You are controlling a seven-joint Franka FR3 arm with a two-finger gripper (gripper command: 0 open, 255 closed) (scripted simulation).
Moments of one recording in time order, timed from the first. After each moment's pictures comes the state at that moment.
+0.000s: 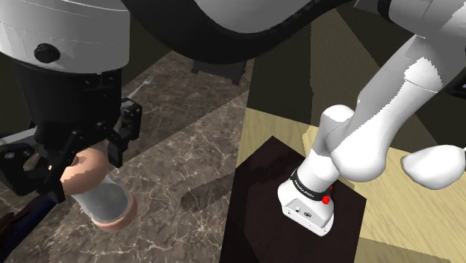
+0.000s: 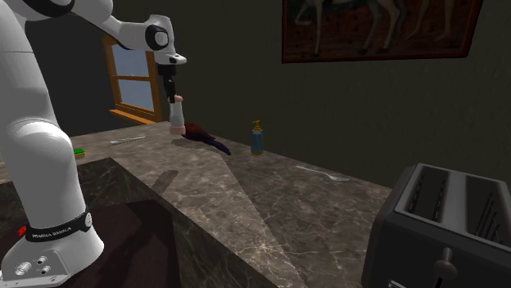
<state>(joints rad) 0.55 -0.07 0.48 -1.95 0.13 2.03 0.78</state>
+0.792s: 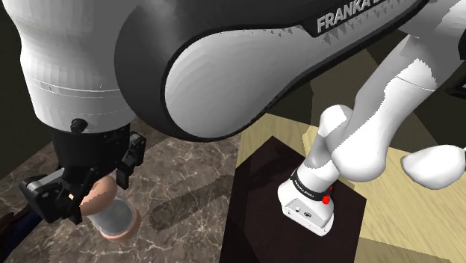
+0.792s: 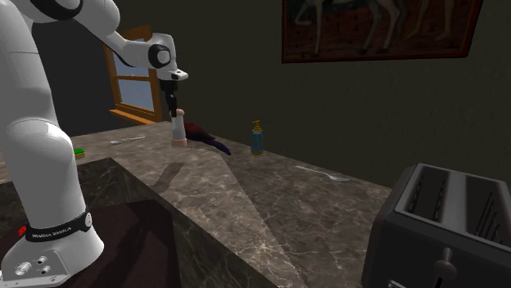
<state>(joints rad) 0.55 -0.03 0.49 -2.07 0.12 2.19 0.78</state>
